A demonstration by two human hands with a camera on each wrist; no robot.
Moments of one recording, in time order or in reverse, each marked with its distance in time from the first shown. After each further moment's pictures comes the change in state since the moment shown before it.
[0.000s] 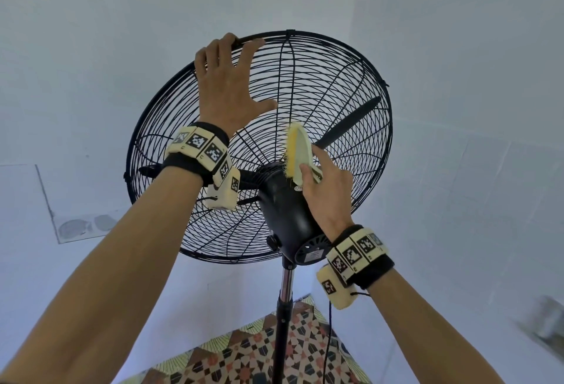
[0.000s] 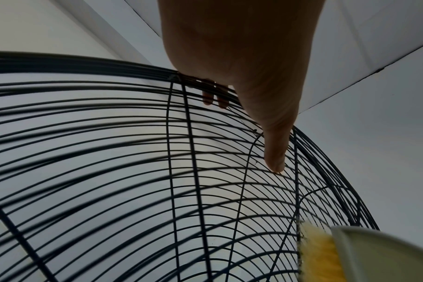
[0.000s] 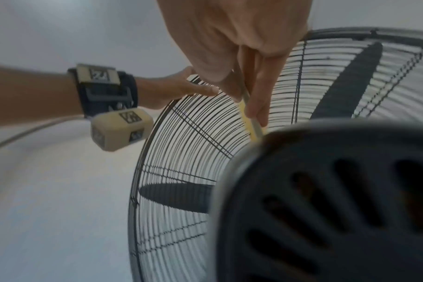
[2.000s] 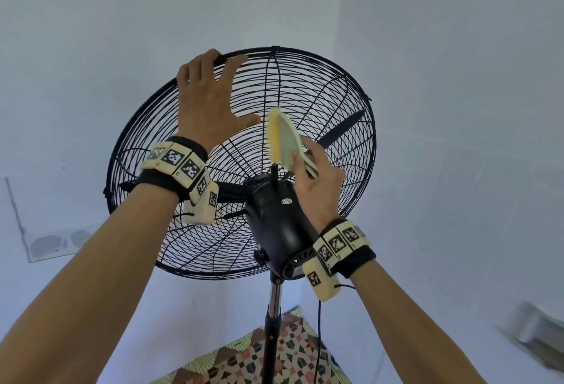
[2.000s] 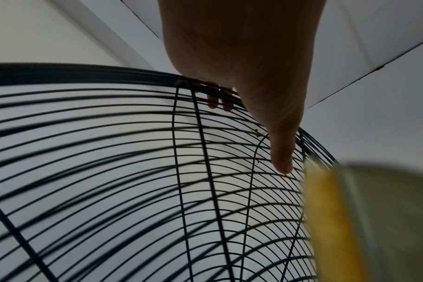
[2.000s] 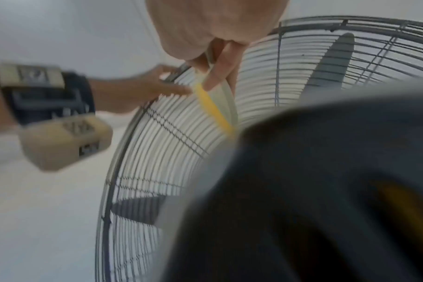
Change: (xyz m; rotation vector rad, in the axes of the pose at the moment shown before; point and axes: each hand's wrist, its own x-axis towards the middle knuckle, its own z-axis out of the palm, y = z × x) left_hand -0.001 -0.011 -0.002 -0.029 0.005 0.050; right_hand 0.029 -0.016 -0.004 0.340 0.159 0.017
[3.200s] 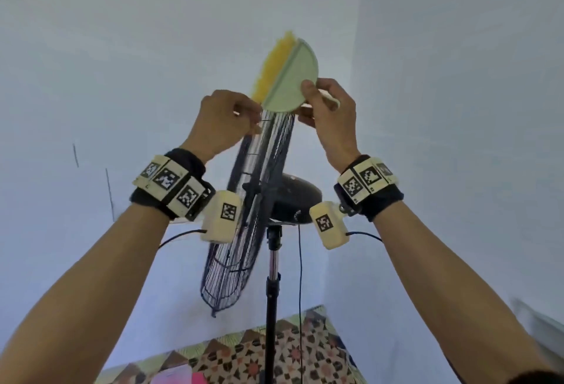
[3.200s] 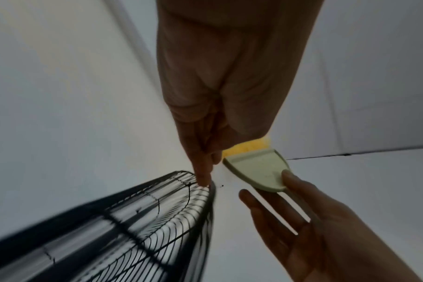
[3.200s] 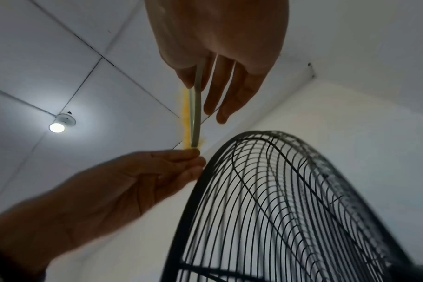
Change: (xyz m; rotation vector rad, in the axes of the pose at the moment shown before) left_hand -0.065 0.168 -0.207 -0.571 -0.268 -0.371; right_hand 0.044 -0.142 -0.171 0.611 -0.191 0.220
